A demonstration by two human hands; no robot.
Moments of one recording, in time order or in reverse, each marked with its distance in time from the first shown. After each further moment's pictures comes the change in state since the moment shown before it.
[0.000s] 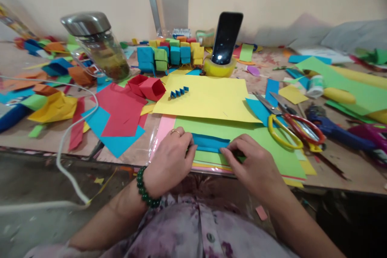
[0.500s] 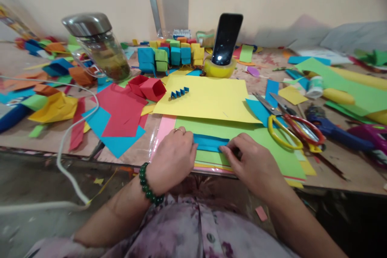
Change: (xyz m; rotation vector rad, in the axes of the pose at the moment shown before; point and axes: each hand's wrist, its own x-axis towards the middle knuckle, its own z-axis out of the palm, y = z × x) left_hand 0.004 0.004 -0.001 0.240 -0.036 0.067; right_hand 0.006 -0.002 -0.001 -0.159 -0.046 0.020
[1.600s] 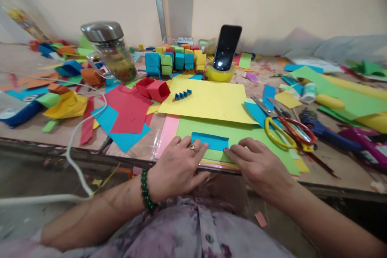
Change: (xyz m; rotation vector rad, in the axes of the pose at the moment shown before) left_hand -0.028 0.002 -0.005 0.114 -0.002 0.326; right_hand -0.011 0.014 -0.019 -0.290 -0.040 -0.678
